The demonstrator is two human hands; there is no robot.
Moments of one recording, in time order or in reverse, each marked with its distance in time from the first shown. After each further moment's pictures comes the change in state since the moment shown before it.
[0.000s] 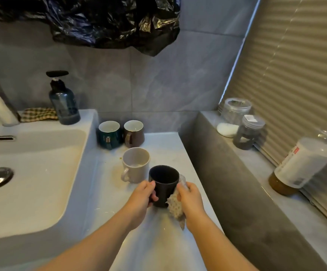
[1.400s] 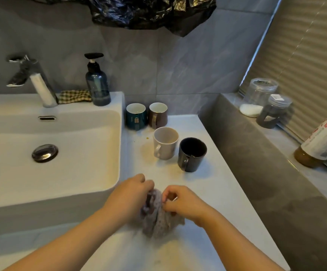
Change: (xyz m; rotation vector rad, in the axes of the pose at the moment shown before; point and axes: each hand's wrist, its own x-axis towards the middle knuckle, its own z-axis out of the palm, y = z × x) left_hand -0.081 -0.001 -0.127 1.493 -0.070 0.650; right_hand -0.056 0.048 0.069 -0.632 -0.483 -0.171
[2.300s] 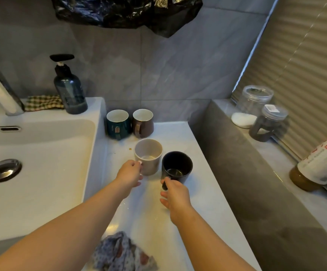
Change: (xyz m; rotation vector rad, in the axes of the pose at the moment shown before) left_hand 0.145 -0.006 0.028 -1.149 0.054 -0.838; right_hand 0.066 -0.003 -0.043 0.773 0.473 0.367
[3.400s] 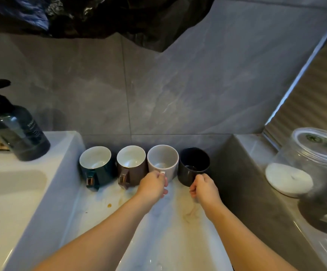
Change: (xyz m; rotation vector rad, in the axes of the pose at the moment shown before) left_hand 0.161 0.093 0.092 0.013 0.011 0.119; right_hand 0.232 -0.140 -0.024 -0.431 0.000 -0.296
